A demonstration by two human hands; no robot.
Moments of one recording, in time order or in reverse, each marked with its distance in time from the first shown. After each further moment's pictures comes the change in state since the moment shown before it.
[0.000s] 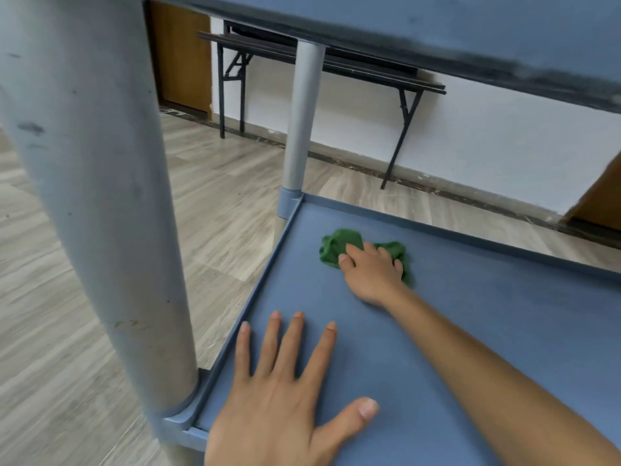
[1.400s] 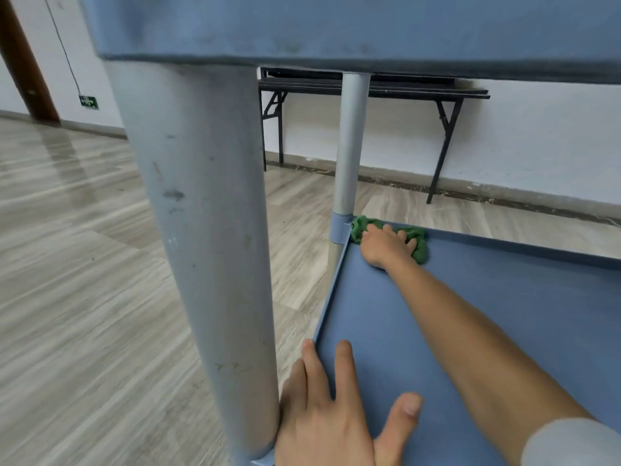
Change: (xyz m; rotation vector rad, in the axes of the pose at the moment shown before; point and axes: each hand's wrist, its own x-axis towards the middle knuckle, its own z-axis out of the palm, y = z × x) left_hand 0.015 -0.013 -0.024 -0.204 0.135 -0.359; right_hand 0.129 -0.076 0.013 0.049 0.037 0.089
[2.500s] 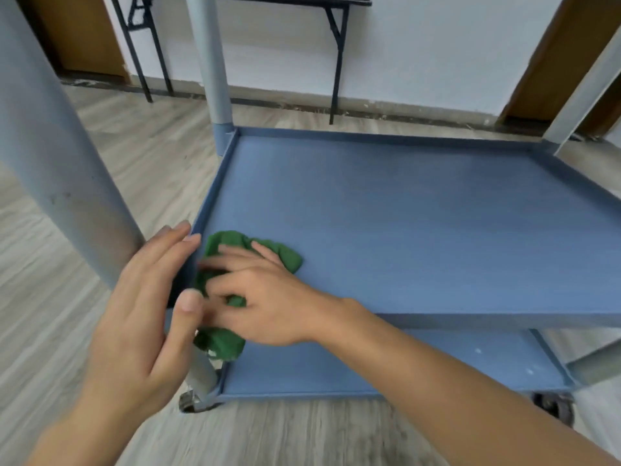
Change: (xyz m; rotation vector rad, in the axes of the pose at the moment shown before) left_hand -0.069 -0.063 -0.026 -0.380 0.294 0.640; right_hand -0.361 0.029 -0.022 0.330 -0.143 -0.732
